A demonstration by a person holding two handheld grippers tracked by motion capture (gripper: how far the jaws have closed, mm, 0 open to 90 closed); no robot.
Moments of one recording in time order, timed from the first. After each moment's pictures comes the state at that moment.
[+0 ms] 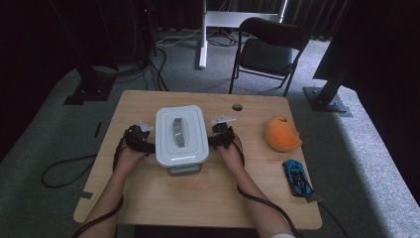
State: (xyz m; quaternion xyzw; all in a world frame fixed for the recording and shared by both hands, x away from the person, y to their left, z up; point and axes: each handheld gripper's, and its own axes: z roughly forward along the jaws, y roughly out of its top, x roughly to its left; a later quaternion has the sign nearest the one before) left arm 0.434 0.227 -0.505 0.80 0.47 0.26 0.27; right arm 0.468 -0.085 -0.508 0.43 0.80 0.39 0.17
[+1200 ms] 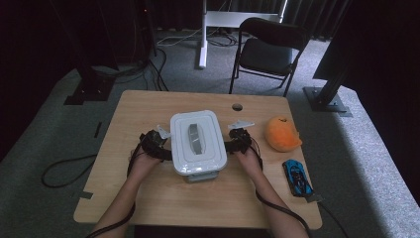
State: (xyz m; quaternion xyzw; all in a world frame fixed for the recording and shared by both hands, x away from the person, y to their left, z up) left arm 0.410 0.169 -0.501 0.82 0.43 0.26 0.25; right arm 0.446 -0.141 -0.504 0.40 0.81 0.40 0.17
